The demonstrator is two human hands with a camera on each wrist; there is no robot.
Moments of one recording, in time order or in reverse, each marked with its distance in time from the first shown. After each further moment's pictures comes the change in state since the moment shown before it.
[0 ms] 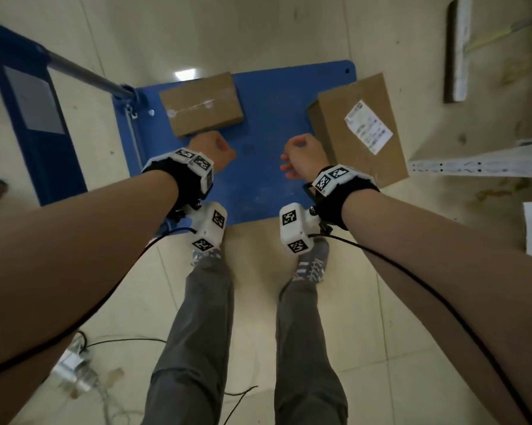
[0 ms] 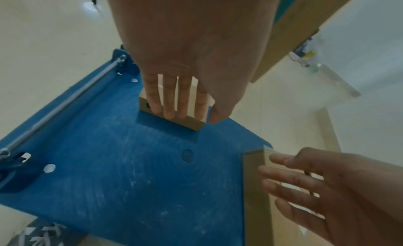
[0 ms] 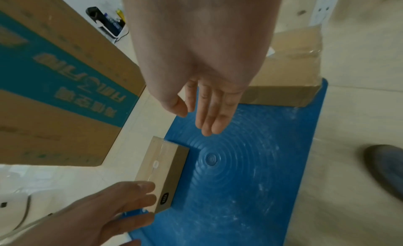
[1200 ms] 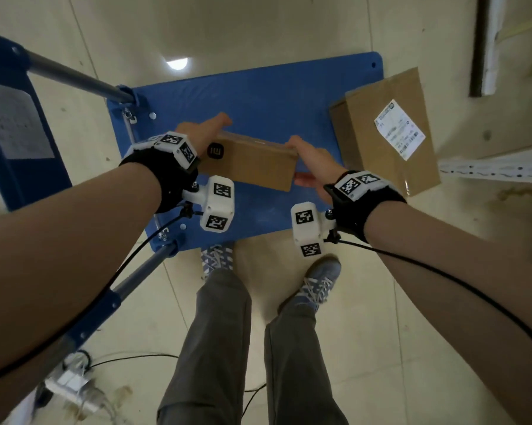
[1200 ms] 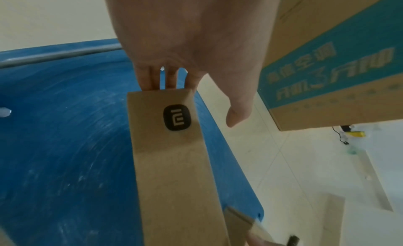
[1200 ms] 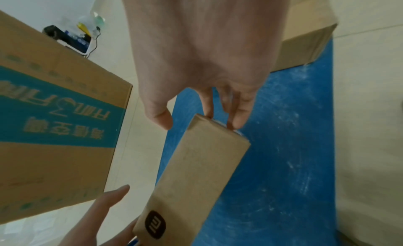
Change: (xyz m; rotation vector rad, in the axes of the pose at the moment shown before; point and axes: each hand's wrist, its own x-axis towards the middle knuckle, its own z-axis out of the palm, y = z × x) left_hand 0.074 -0.041 -0.034 -0.602 0.024 -0.345; right_hand 0.037 -0.016 0.040 0.072 -0.138 0.208
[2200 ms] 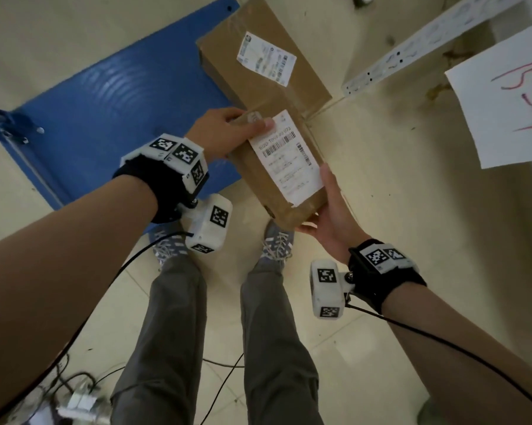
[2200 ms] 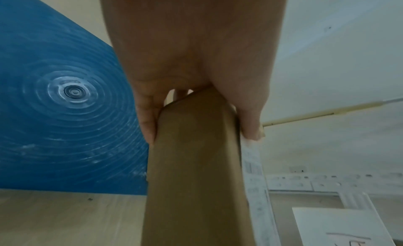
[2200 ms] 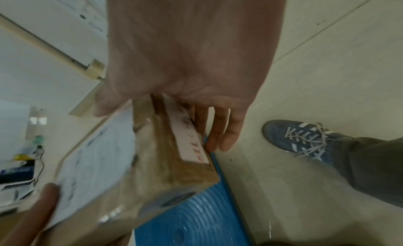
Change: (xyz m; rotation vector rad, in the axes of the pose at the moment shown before) left_hand -0.196 0.011 0.222 0.410 -0.392 0.514; right_hand -0.144 0.254 -0.179 0.697 -0.051 -0.075
